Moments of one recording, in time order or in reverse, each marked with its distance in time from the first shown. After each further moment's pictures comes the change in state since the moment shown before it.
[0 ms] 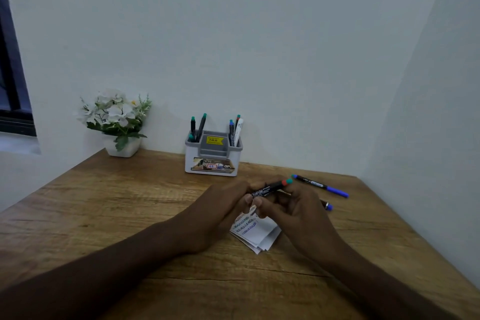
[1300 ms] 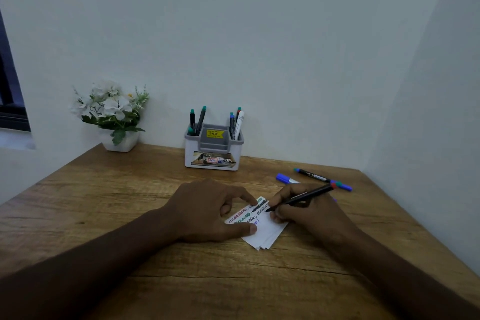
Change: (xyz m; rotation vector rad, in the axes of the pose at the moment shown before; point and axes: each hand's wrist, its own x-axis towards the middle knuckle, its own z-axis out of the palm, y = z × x) left_hand -0.001 -0.024 -0.010 0.301 -0.237 -0.181; right_hand -0.001 0.008 -0.021 -0.050 -0.056 0.389
